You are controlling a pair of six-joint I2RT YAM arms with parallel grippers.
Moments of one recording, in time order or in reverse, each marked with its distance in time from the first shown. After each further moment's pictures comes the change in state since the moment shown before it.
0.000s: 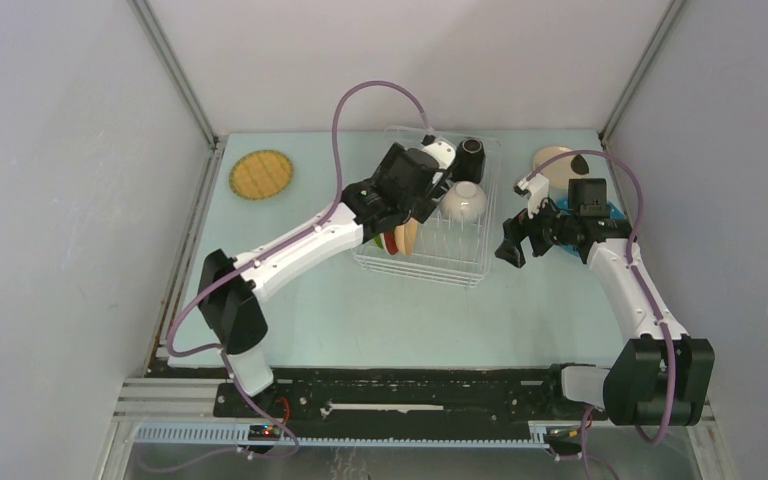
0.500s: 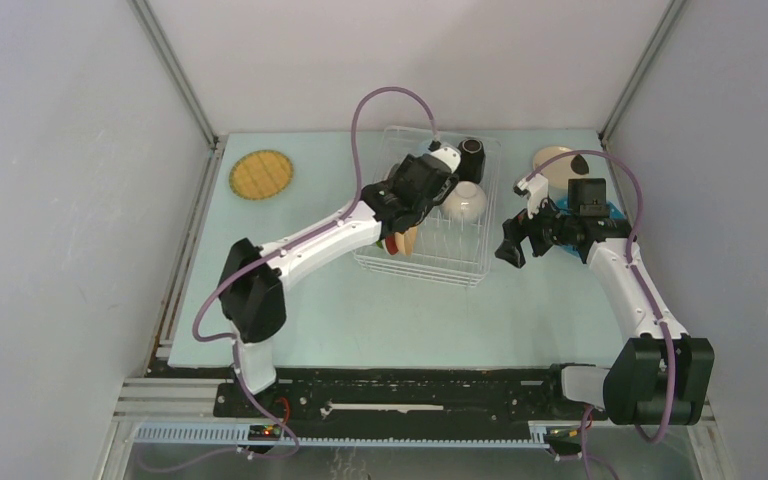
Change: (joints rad) left arm 0.000 0.100 0.026 0.004 -0.034 -0.045; right arm 0.000 0.003 0.000 0.000 0.000 -0.007
